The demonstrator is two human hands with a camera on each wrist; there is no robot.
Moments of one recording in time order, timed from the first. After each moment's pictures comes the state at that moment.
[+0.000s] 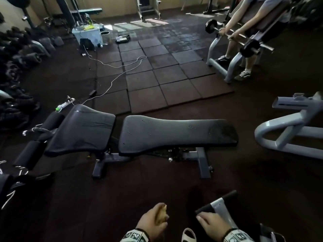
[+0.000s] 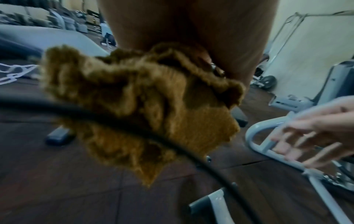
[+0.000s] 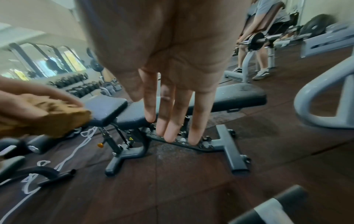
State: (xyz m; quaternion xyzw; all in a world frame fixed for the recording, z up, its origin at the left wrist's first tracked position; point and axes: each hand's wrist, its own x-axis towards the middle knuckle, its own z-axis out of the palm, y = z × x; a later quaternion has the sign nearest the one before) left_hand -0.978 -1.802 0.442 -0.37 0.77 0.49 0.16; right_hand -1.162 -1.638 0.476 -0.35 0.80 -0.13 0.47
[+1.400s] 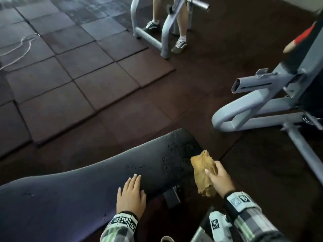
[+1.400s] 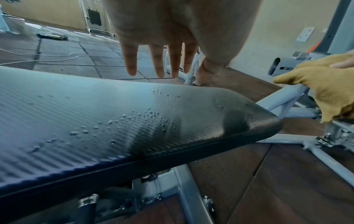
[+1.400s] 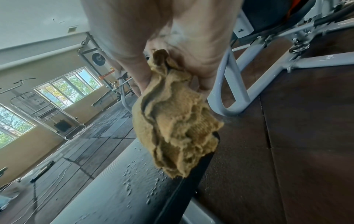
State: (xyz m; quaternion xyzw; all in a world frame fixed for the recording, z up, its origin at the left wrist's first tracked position) left_hand -1.454 -1.992 0.251 -0.25 0.94 0.20 0.15; right_hand -1.615 -1.741 0.291 0.04 0.89 -0.39 0.24
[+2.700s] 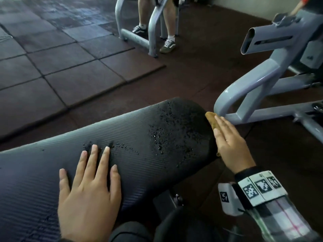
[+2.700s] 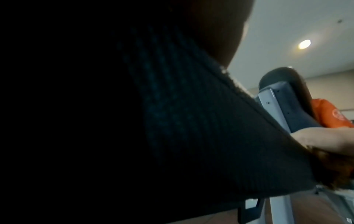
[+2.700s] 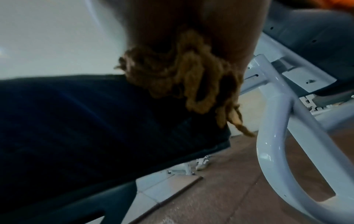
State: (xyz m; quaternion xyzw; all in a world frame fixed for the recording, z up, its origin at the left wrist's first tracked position) left_hand -1.471 -1.993 0.115 -0.27 0.94 0.09 -0.18; right_hand -1.672 -1.741 0.110 -0.13 0.93 -0.34 -0.03
